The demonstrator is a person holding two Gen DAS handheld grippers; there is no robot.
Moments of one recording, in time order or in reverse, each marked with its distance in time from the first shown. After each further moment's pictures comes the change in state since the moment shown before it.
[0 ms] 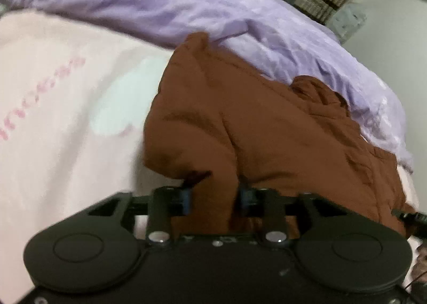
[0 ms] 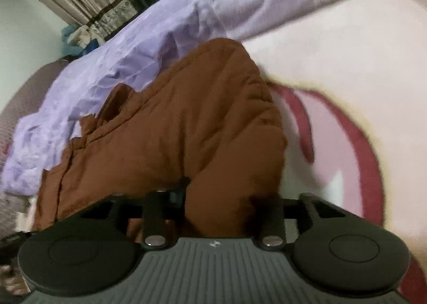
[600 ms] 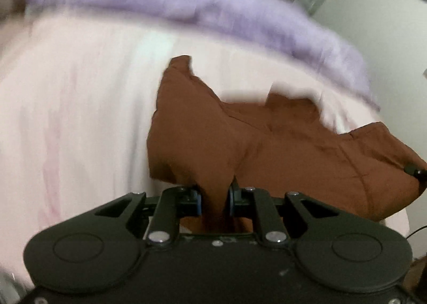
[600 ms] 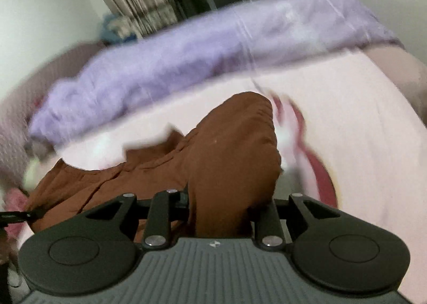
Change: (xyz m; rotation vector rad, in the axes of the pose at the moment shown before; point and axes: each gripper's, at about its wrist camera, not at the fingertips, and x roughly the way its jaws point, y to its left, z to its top) left arm -0.204 0.004 -0.168 0.077 0.119 -0.037; right arm -0.230 0.030 -0.121 -0.195 -0.048 -0.010
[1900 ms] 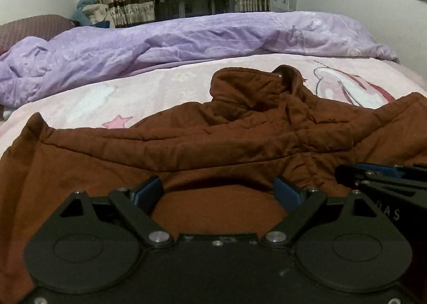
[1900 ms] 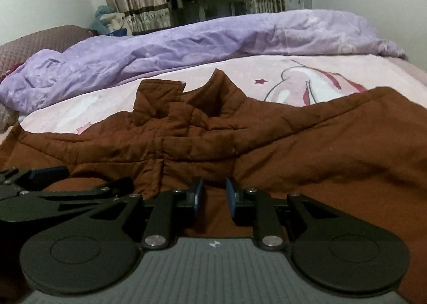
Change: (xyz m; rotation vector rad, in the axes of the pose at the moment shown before) left arm 0.141 -0.157 -0.051 0.394 -0.304 0.232; right arm 0.140 0.149 -0.100 -0.119 -0.172 -0.166
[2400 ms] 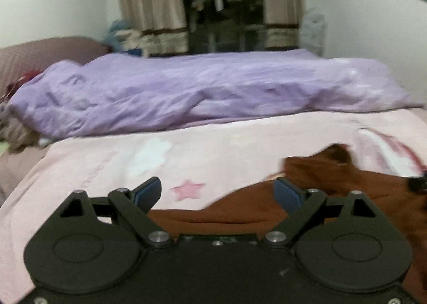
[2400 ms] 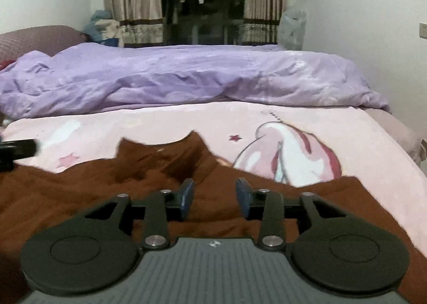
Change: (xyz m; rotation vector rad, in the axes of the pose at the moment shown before) left arm -0.031 0.083 0.069 -0.066 -0.127 0.132; right arm -0.016 -0.008 0.065 -0.110 -0.086 -0.113
